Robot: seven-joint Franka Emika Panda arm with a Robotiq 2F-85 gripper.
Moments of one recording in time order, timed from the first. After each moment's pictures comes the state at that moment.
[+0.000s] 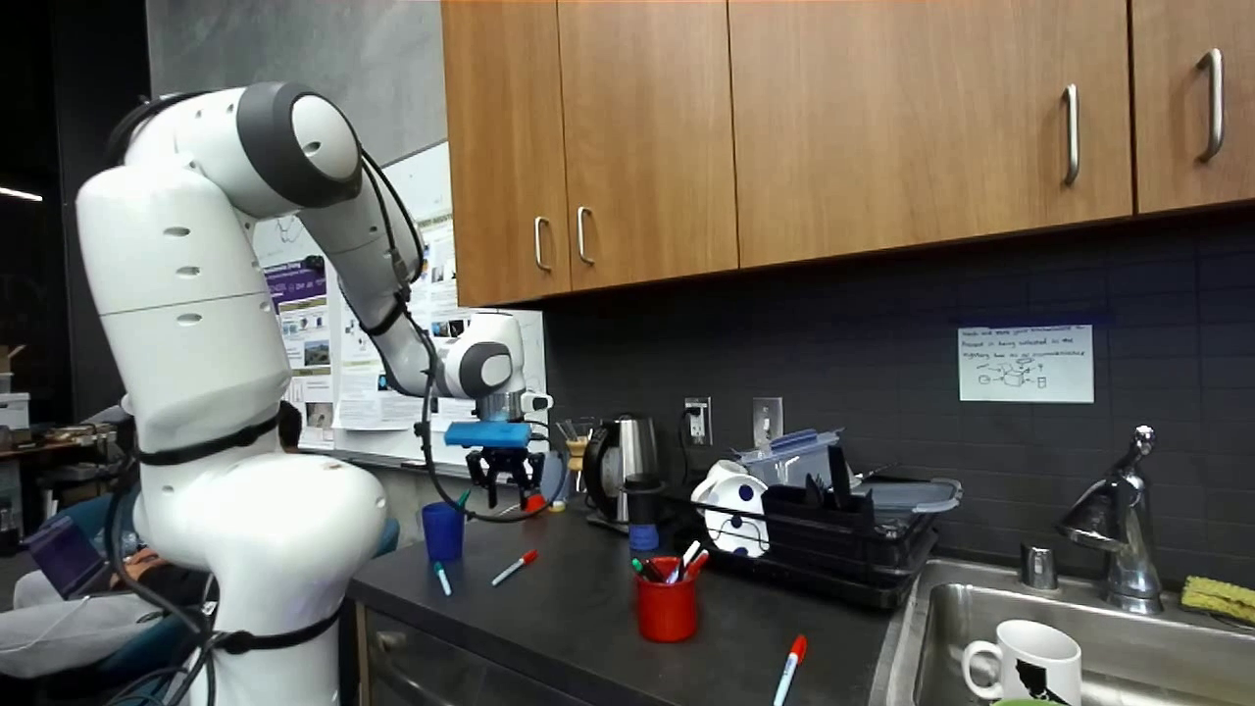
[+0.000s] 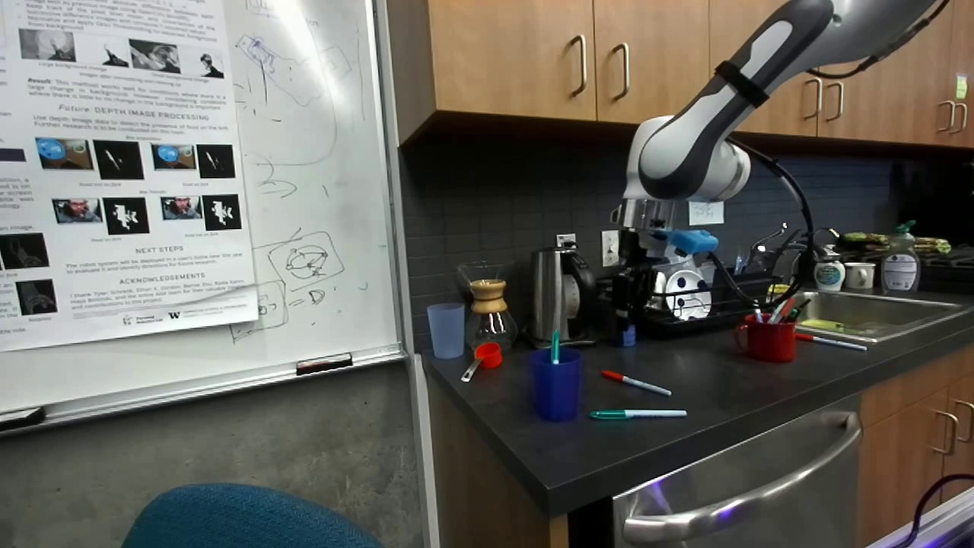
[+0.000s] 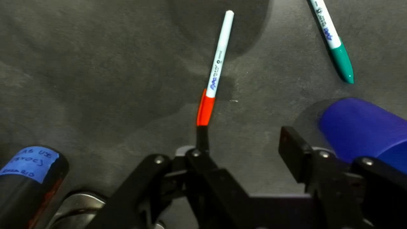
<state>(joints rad) 0.22 -0.24 0.14 -2.56 0.16 2.50 -0.23</state>
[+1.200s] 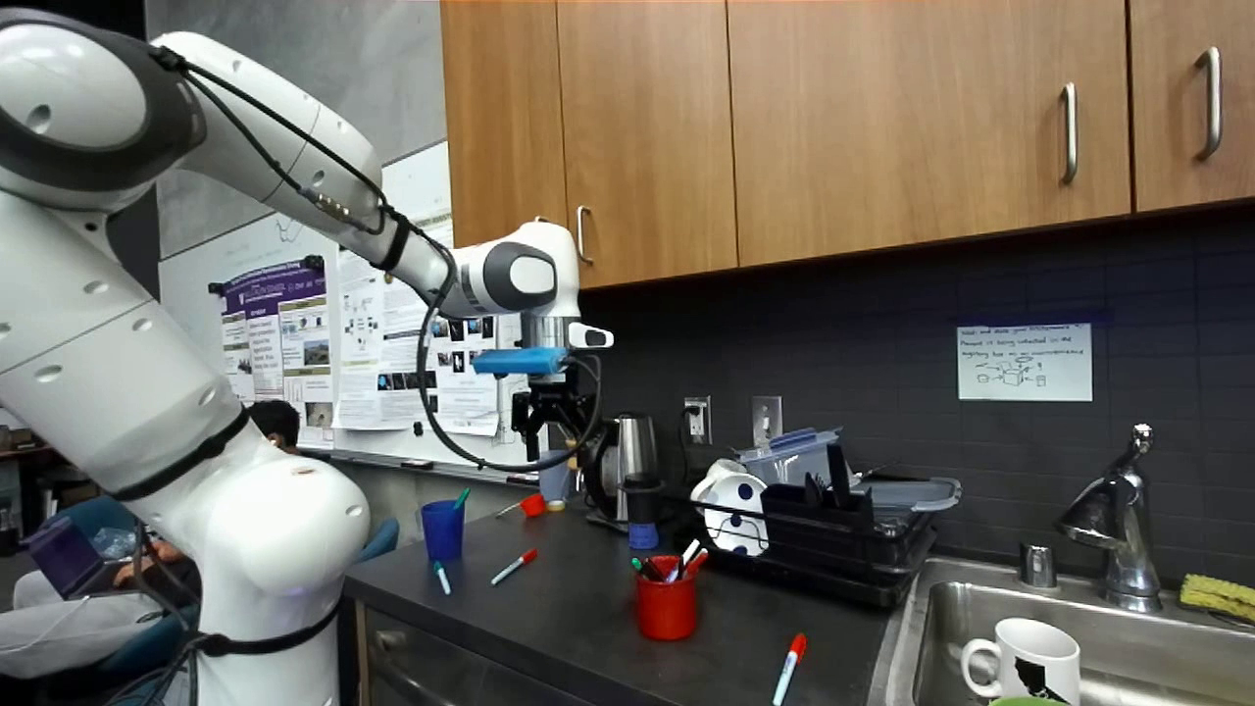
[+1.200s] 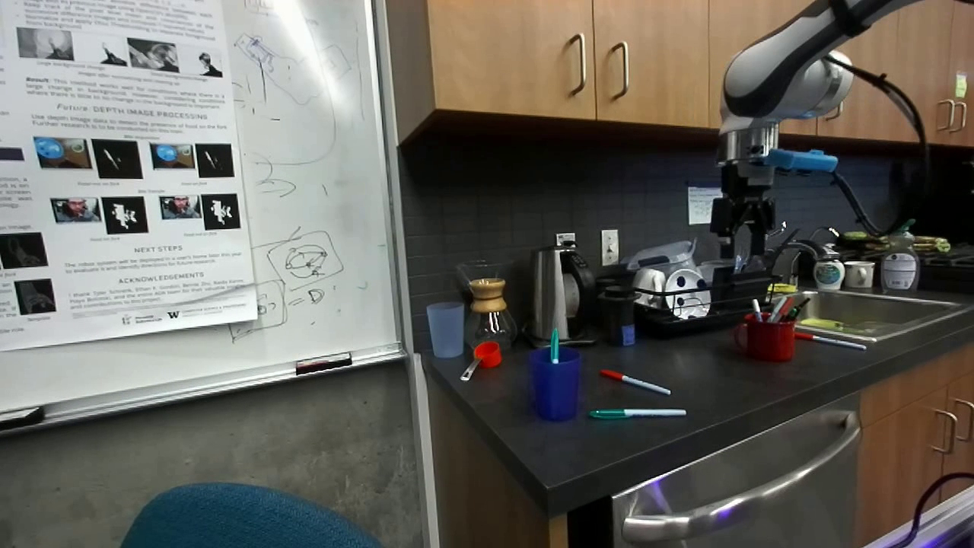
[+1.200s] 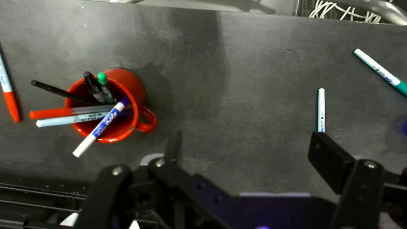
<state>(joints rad) -0.01 -0.61 -0.06 -2.57 -0.02 1.99 -0.15</state>
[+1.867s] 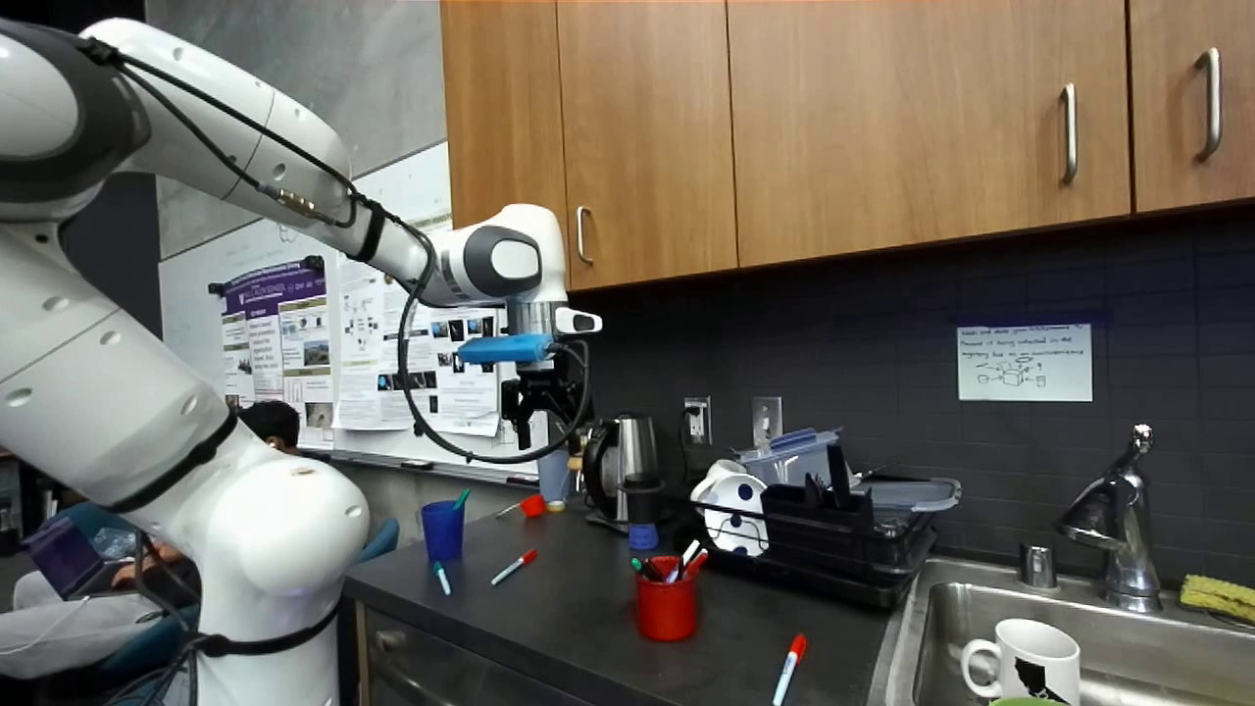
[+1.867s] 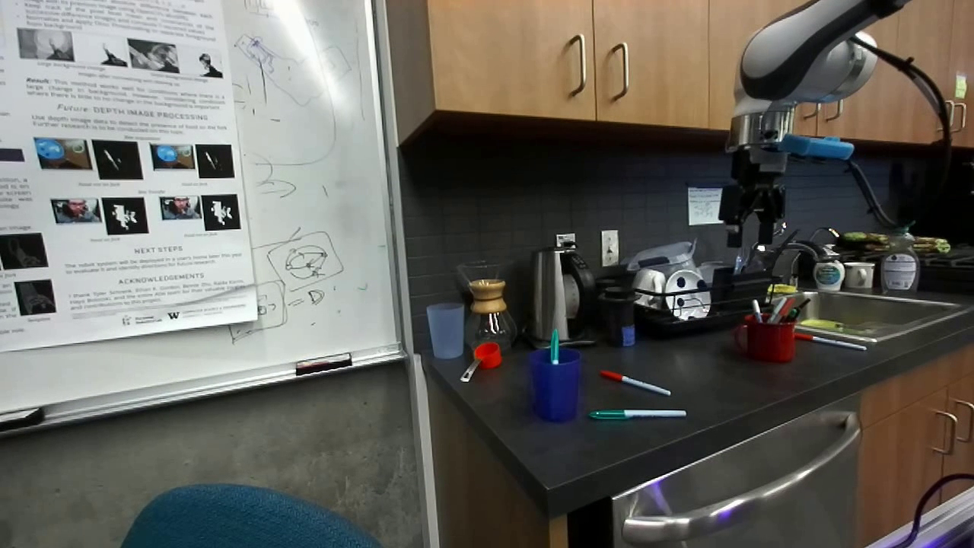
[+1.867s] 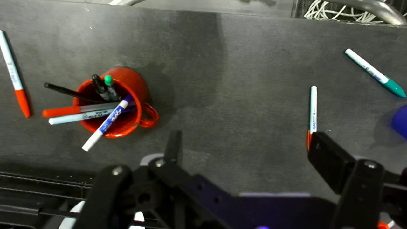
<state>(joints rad) -0.01 -0.71 -0.06 -2.59 -0.02 1.96 -0.15</state>
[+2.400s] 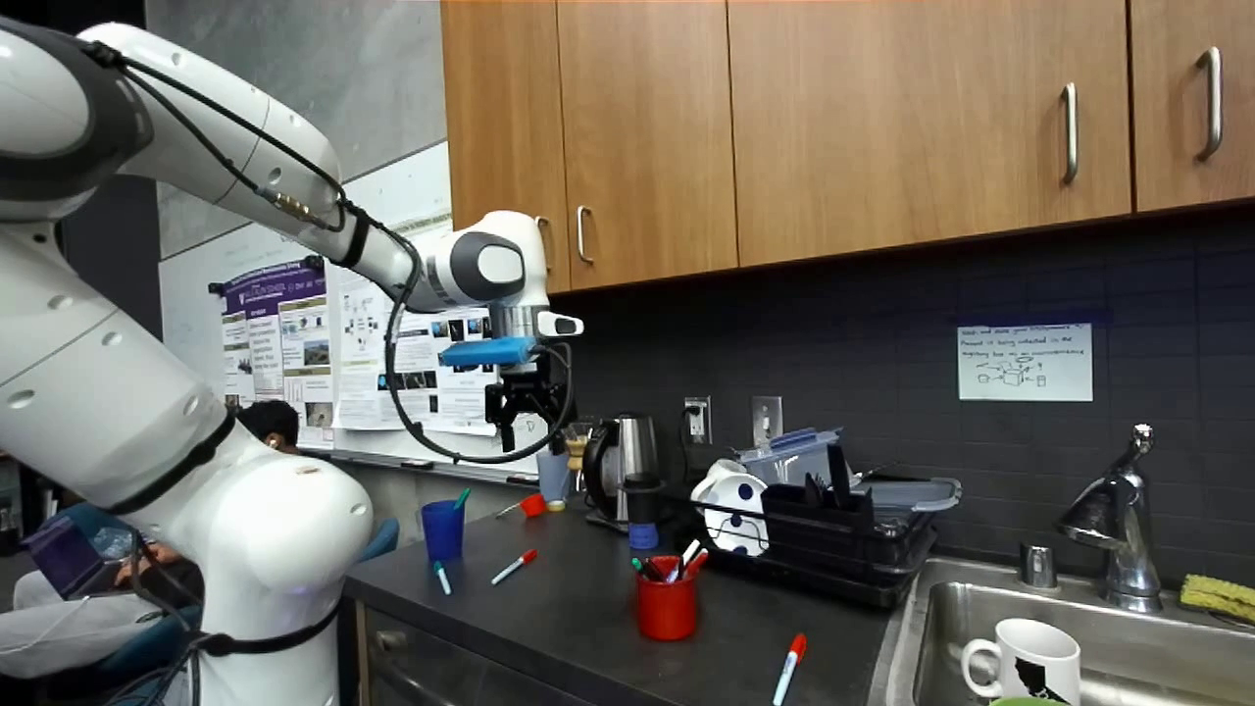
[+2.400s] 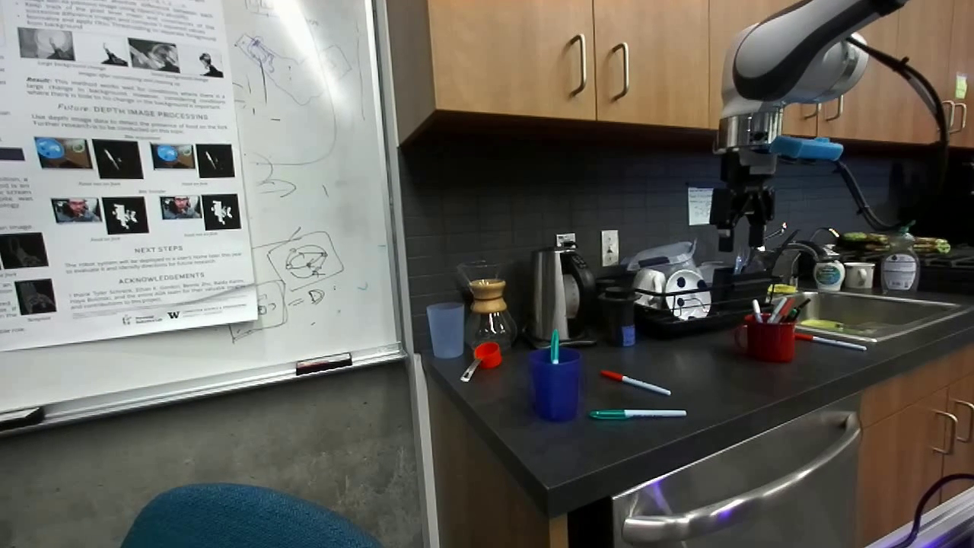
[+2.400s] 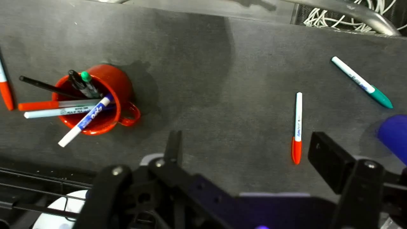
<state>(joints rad) 0.03 -0.72 0.00 -2.61 -0.01 1.96 -0.10</state>
